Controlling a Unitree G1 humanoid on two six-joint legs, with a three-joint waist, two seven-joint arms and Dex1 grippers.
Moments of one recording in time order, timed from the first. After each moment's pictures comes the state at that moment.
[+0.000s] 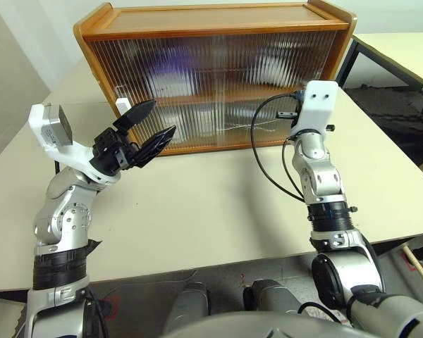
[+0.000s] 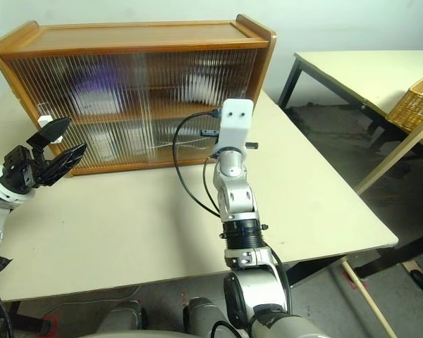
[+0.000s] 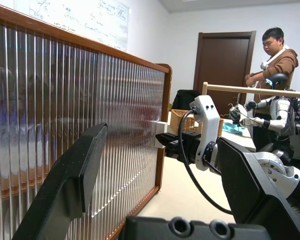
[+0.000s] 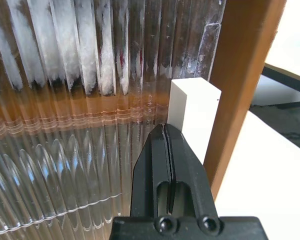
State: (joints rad) left arm -0.23 0.51 0.33 -0.13 -0.81 0.19 -1.01; right arm -0.61 -0.02 -0.07 0.19 -0.06 0.28 -0.27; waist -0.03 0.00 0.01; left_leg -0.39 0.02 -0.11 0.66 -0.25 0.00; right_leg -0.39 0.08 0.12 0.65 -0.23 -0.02
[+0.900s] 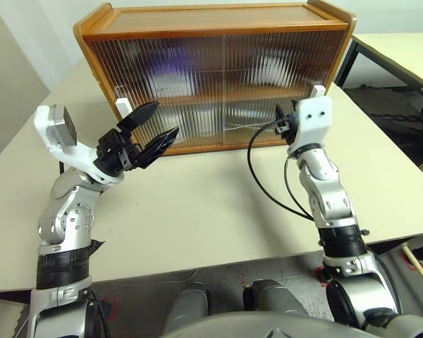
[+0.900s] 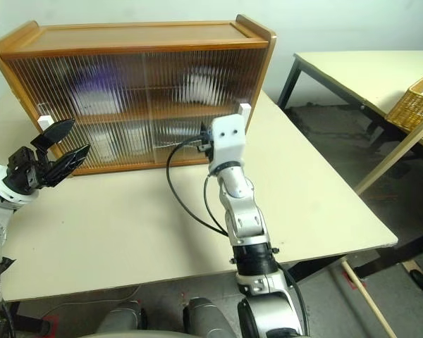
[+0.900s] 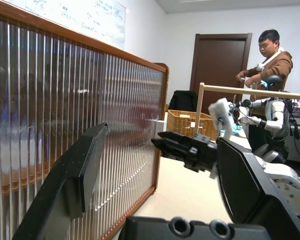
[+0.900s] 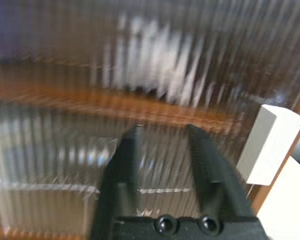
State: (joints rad) left arm -0.23 0.49 0.31 -0.13 -0.81 0.19 -1.01; right arm -0.40 -0.12 0.05 -0.02 -0.01 0.14 0.09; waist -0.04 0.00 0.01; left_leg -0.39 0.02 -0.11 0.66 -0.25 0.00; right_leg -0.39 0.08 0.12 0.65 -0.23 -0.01
